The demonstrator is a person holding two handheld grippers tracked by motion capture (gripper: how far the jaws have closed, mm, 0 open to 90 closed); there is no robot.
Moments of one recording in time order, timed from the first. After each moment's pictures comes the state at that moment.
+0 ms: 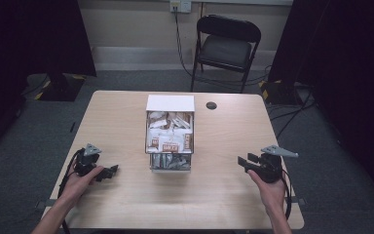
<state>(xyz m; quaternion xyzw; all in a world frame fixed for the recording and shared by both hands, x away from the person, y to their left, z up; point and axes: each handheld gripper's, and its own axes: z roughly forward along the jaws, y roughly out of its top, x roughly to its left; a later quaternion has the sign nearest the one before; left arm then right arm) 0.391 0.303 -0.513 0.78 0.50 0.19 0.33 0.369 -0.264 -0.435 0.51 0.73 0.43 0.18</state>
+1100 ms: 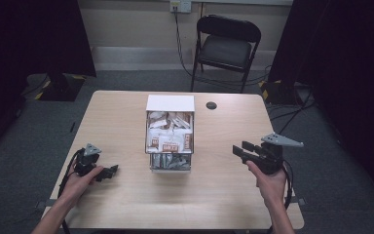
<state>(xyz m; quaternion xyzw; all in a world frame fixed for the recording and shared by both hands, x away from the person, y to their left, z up) 0.391 0.303 -0.513 0.78 0.50 0.19 0.33 0.366 -0.242 -0.375 0.46 0.72 0.49 0.17</state>
